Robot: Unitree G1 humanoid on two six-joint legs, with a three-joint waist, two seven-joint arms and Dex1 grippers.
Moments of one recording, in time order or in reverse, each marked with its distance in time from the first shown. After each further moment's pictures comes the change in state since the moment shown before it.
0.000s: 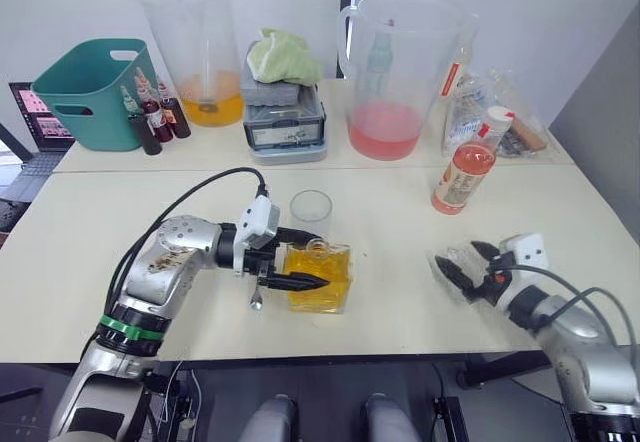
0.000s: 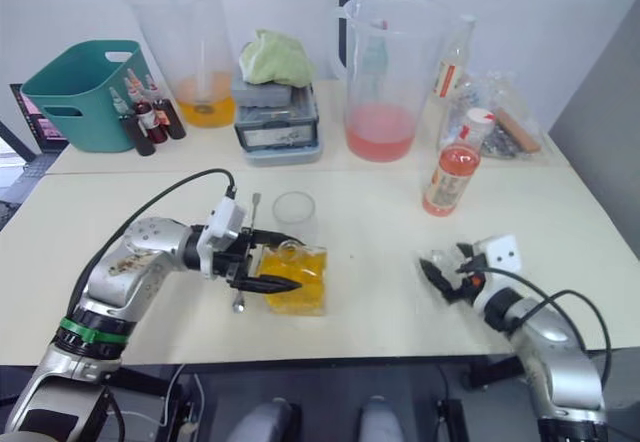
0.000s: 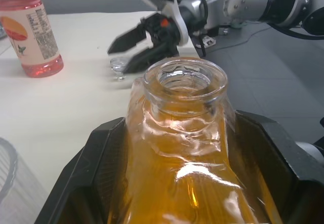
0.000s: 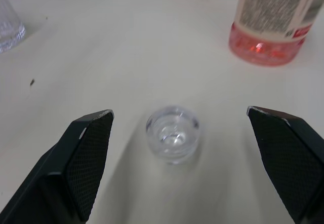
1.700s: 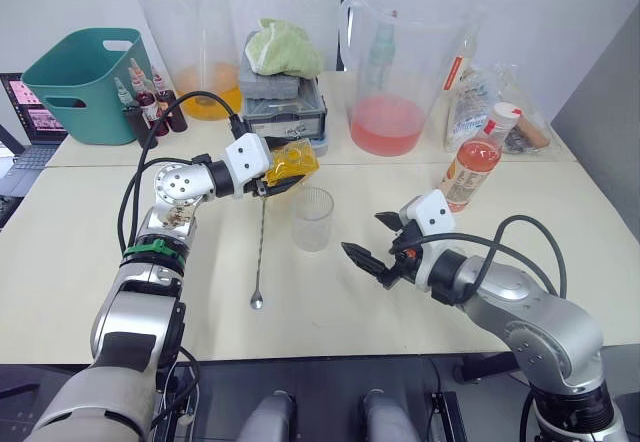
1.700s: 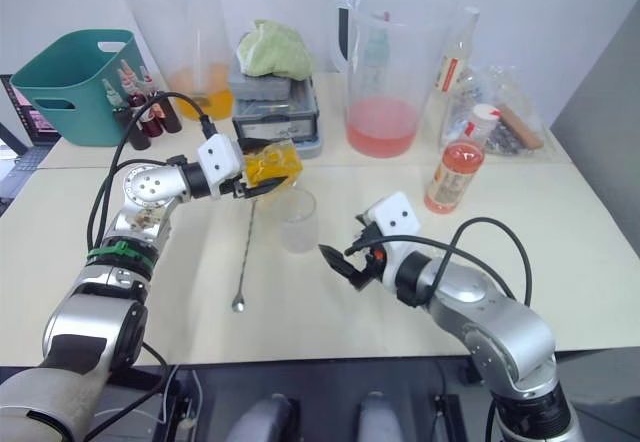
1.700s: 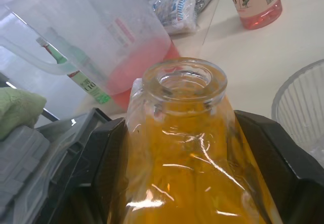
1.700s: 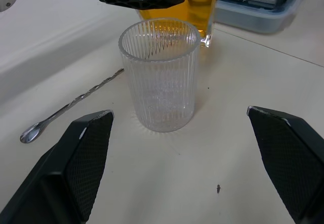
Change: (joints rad) left arm -0.462 -0.139 0.074 0.970 0.516 -0.947 0.398; right arm -0.299 0.052 0.337 -0.476 0.188 0.542 -0.304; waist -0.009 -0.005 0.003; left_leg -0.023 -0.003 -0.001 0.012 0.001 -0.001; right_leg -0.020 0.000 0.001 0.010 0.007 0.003
